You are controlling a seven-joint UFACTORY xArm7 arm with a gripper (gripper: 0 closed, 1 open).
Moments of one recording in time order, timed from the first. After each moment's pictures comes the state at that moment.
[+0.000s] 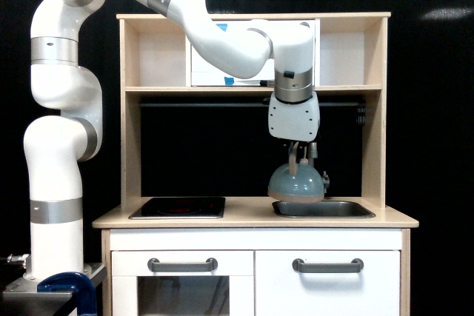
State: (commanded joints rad) arm -0.13 -0.06 0.15 0.97 0.76 1.06 -1.60
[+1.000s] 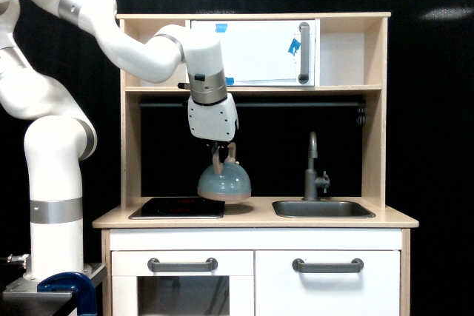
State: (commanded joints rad) arm -0.01 -0.68 0.11 0.45 0.80 1.10 -1.51
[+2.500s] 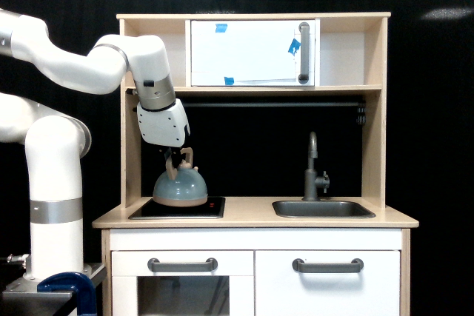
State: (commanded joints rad) arm 0.14 -1.15 0.01 0.17 0.68 1.20 -1.30
